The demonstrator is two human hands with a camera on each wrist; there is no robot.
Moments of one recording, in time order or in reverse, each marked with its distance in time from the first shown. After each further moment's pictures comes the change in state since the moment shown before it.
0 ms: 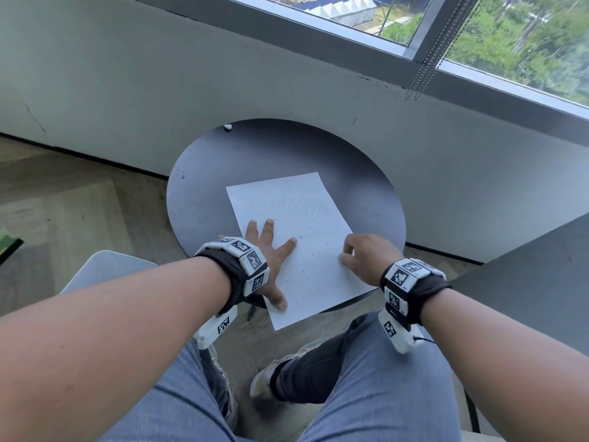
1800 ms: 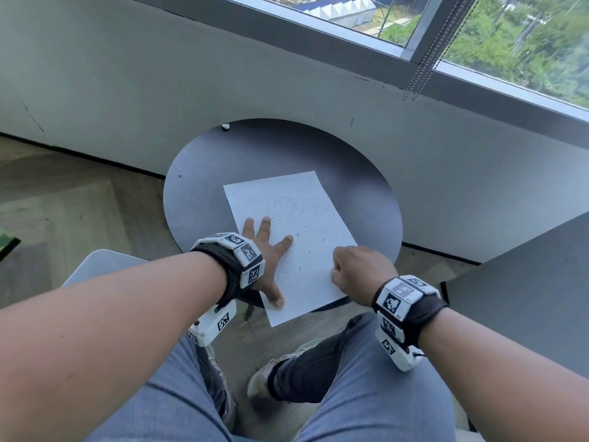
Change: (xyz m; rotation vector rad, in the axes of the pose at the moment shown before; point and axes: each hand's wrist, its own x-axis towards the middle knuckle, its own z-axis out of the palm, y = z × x) left_hand -0.002 0.001 -0.007 -0.035 -0.014 -0.007; right_hand -0.028 -0.017 0.012 -0.156 0.031 -0.094
